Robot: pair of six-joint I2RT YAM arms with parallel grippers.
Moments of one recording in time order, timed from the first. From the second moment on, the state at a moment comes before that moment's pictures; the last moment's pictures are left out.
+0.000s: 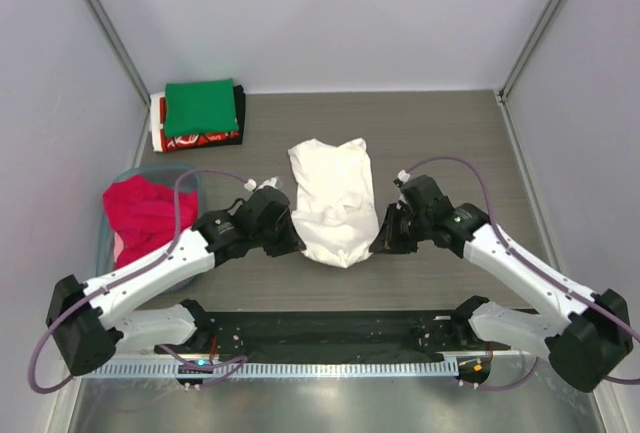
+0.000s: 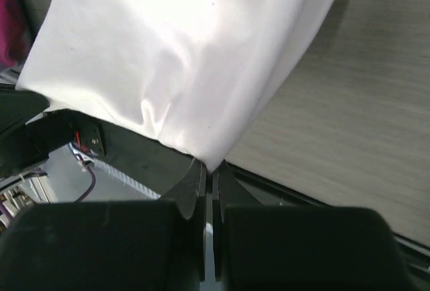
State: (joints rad) left arm -0.83 1.14 0.86 -0.59 -0.03 -1.02; right arm 0.55 1.09 0.79 -0.66 -0.29 0.74
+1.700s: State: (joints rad) left arm -0.39 1.80 1.57 -0.83 0.10 -0.77; right arm 0.37 1.89 1.67 -0.85 -0.05 0.49
